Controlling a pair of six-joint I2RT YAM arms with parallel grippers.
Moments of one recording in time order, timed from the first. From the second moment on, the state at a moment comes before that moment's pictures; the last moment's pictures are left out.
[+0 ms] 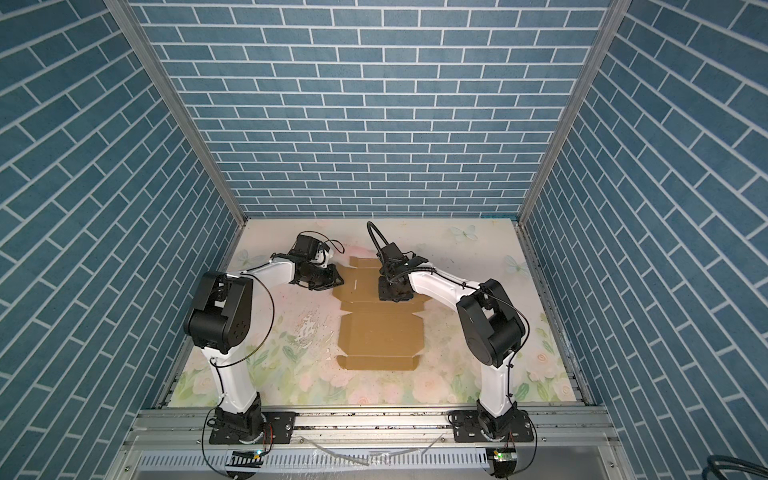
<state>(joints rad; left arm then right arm) -0.25 1.95 1.25 -0.38 0.44 -0.38 0.74 1.90 1.40 -0.63 -0.04 0.58</state>
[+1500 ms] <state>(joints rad) -0.22 1.93 1.02 -0.04 0.56 -0.52 0.97 2.26 1.80 -0.72 0.11 0.68</state>
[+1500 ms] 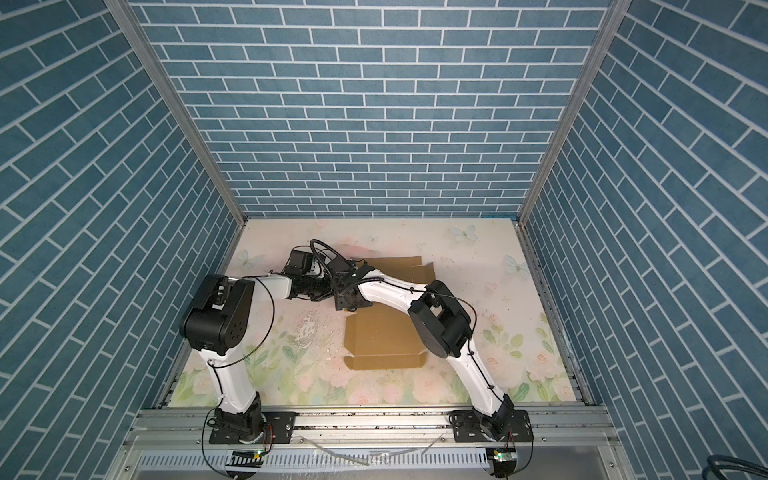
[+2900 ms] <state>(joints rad) -0.21 1.93 1.00 -0.04 0.58 -0.48 0.97 2.17 1.69 -0.77 0.27 0.74</state>
